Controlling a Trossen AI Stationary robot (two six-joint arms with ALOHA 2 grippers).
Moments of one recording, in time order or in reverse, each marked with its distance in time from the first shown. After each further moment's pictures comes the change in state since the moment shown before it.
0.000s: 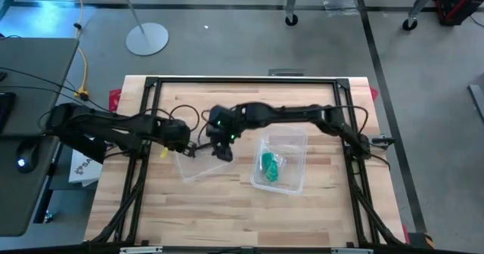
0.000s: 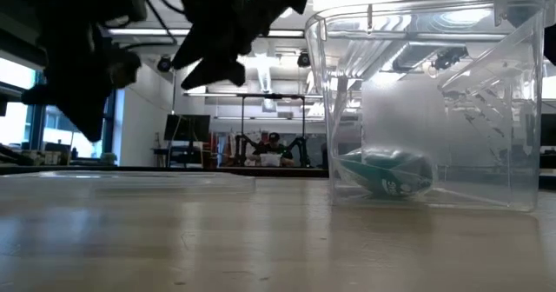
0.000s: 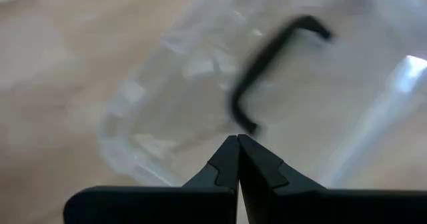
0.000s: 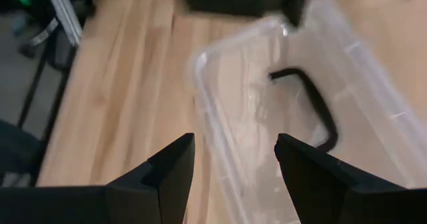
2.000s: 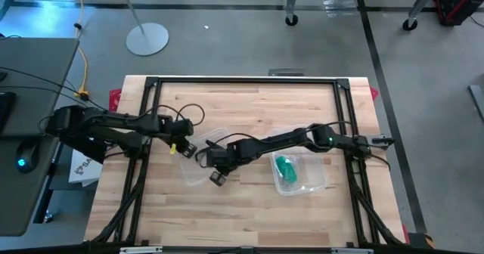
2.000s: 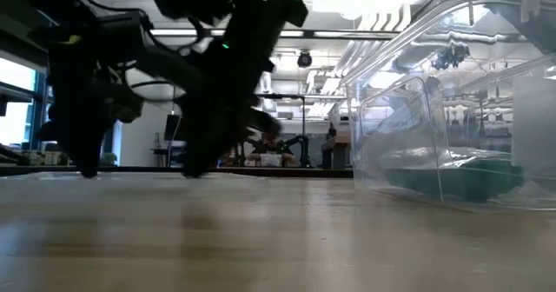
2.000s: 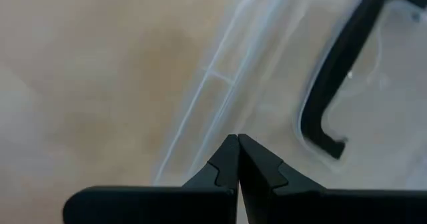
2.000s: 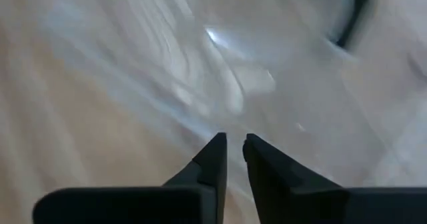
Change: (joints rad) left arm 0.194 0.119 -0.170 0.204 0.156 0.352; right arm 0.188 0.186 0.000 -0.052 0.410 0.600
